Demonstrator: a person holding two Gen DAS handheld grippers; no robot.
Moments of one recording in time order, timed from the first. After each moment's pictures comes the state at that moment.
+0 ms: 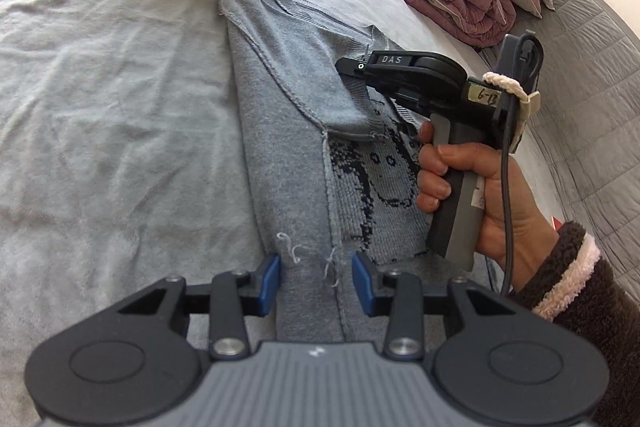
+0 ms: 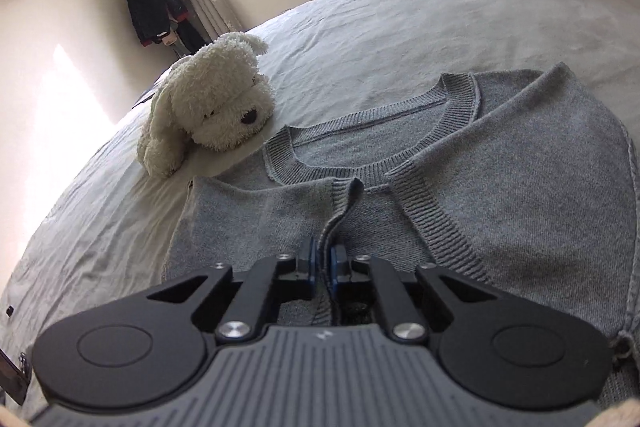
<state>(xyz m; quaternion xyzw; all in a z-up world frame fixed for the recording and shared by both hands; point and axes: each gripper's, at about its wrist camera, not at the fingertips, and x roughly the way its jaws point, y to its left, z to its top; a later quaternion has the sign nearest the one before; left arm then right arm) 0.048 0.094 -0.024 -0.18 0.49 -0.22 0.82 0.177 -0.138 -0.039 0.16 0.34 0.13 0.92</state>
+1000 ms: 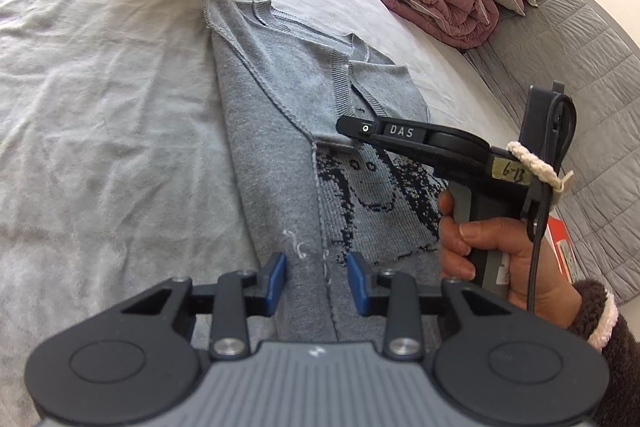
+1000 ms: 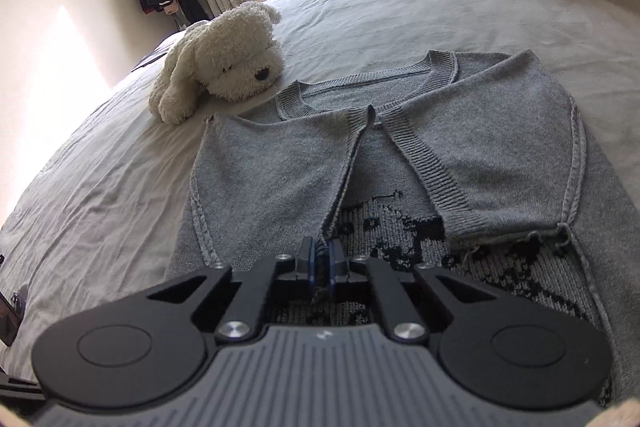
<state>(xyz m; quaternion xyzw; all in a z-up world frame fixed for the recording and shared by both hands) 0.041 0.090 -0.016 -0.17 0.47 -0.23 0.83 0.117 -0.134 -0.029 0.11 0.36 0.11 0.92</state>
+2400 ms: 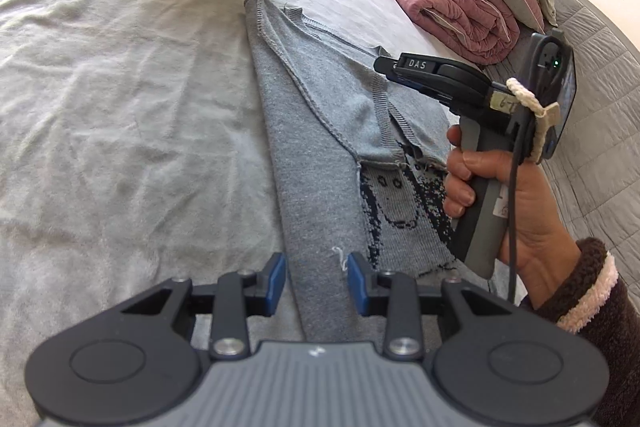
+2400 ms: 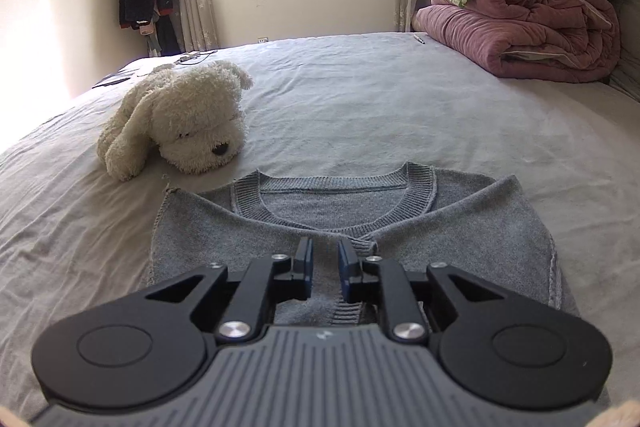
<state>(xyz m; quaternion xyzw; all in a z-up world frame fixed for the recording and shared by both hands) 0.048 0.108 -0.017 -0.19 0.47 -0.20 0.84 0.173 -0.122 -0.006 0.04 0.29 0.09 0.95</state>
